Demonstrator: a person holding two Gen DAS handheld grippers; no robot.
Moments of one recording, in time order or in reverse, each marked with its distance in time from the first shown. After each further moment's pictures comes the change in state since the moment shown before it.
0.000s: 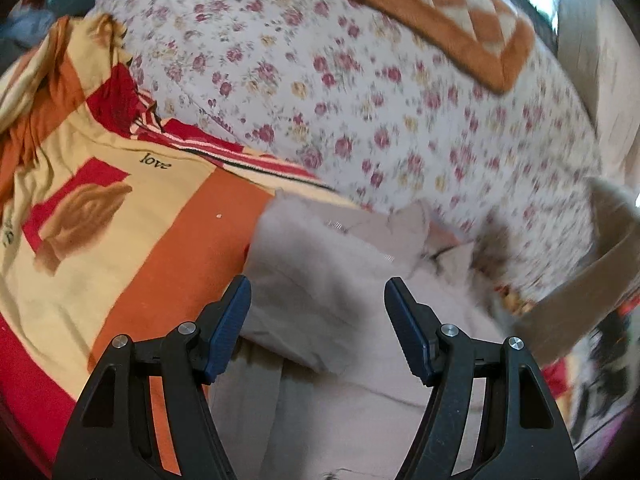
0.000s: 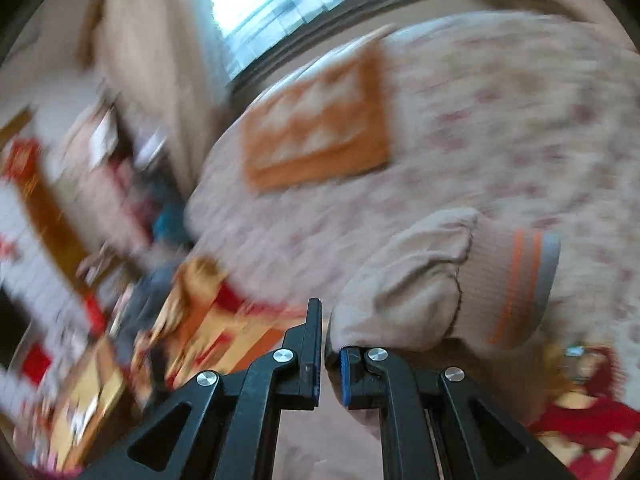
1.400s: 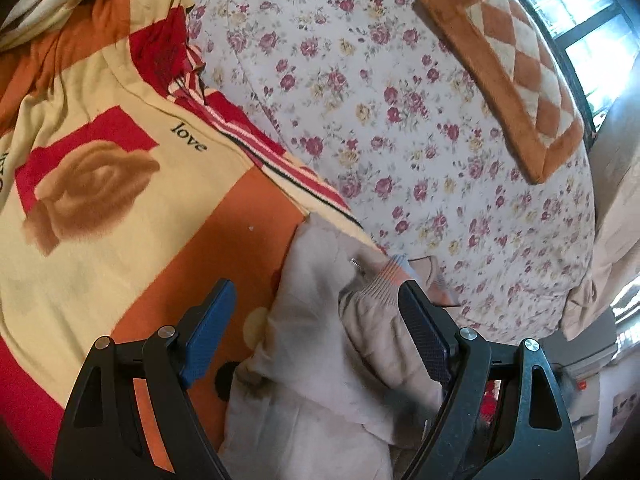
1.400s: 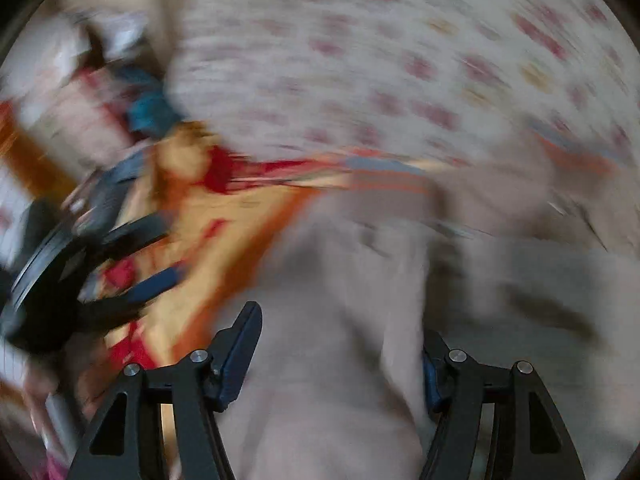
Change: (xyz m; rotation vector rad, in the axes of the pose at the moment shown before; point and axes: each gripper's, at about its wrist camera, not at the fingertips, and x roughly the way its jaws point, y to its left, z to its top) left arm 0.008 0.061 0.034 -0.275 0.024 -0.054; right arm 0.252 0.042 -0.128 0.023 0.296 0.067
